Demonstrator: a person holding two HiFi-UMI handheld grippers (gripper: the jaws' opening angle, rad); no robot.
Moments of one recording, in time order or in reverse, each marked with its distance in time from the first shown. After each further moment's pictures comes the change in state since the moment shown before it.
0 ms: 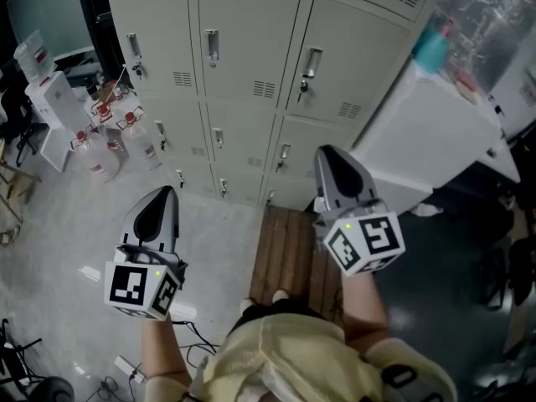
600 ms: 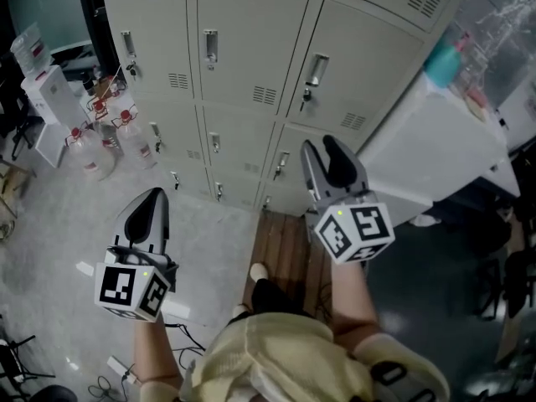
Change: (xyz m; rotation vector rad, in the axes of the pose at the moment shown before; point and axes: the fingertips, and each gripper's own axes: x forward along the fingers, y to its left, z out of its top) left arm 0.037 0.029 -0.013 -0.060 0.007 0.035; right arm 0.067 -0.029 -0.021 0.051 -0.017 -0.004
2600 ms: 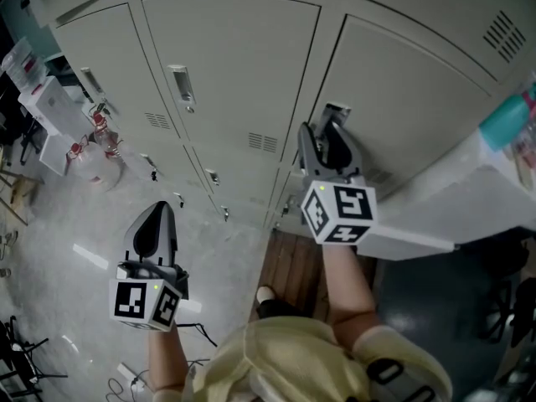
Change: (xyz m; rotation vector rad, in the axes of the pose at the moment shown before) left arm 0.205 0.041 -0.018 -0.030 0.057 0.100; right arm 0.224 -0.143 -0.061 0.035 0.060 -0.129
